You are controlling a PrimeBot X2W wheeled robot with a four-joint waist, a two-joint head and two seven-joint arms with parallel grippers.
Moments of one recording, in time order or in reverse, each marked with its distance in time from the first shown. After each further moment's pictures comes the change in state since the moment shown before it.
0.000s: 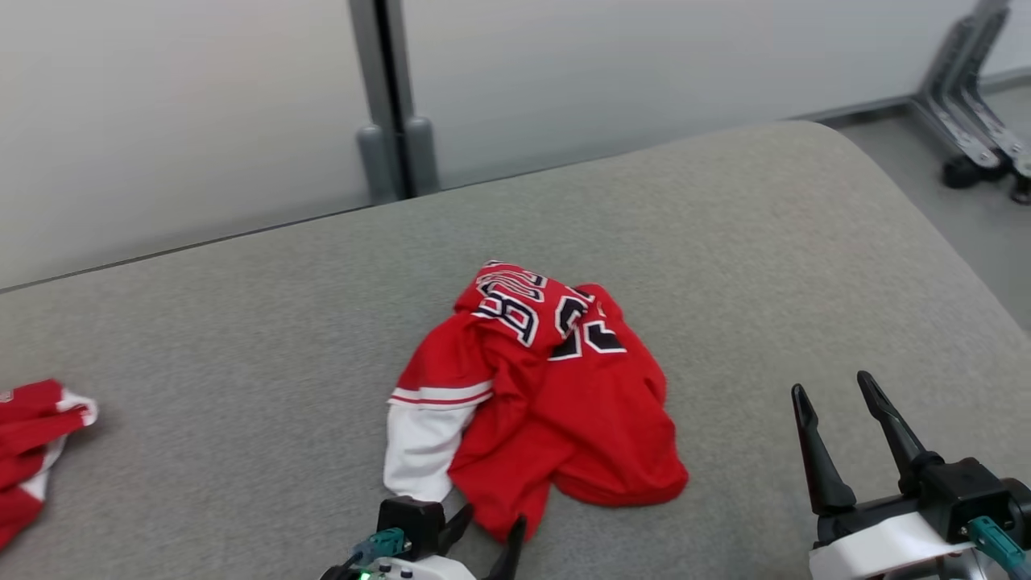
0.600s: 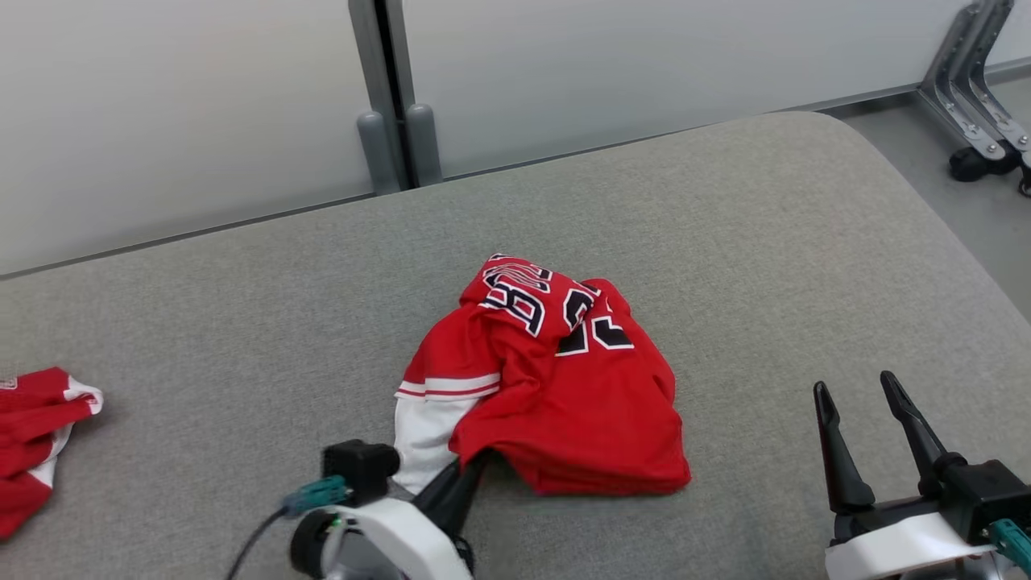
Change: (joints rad) left arm -0.095 0.026 0.020 0.025 -0.144 -0.065 -0.031; right arm 0.003 0.007 -0.044 -0.006 0.004 0.000 0.000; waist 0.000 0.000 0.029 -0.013
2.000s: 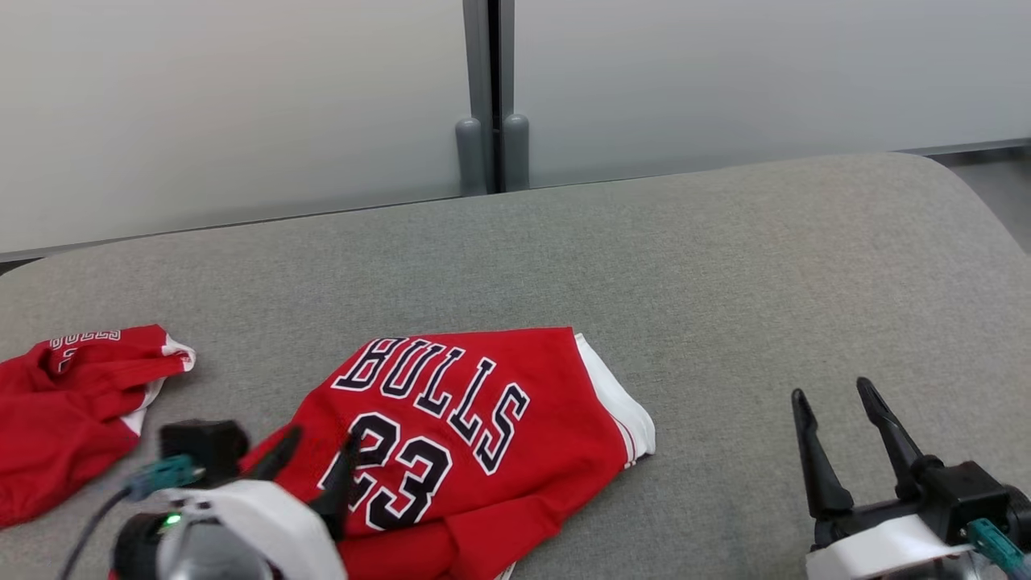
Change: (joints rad) left arm 0.180 0.360 0.179 -0.588 -0.054 0.310 0.310; right arm 0.007 0.002 0.034 0.017 0.014 0.000 0.000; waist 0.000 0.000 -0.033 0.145
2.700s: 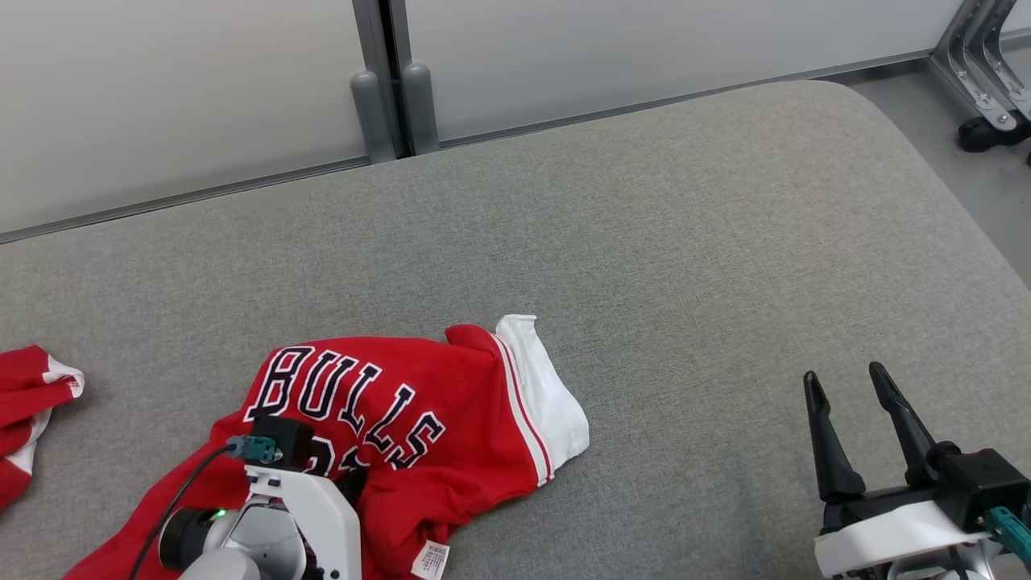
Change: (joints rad) left arm -0.235 -0.089 -0.185 0.542 0.019 -0.170 0.069; right arm -0.026 0.000 -0.012 -0.002 0.034 0.000 0.000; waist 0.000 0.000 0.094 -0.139
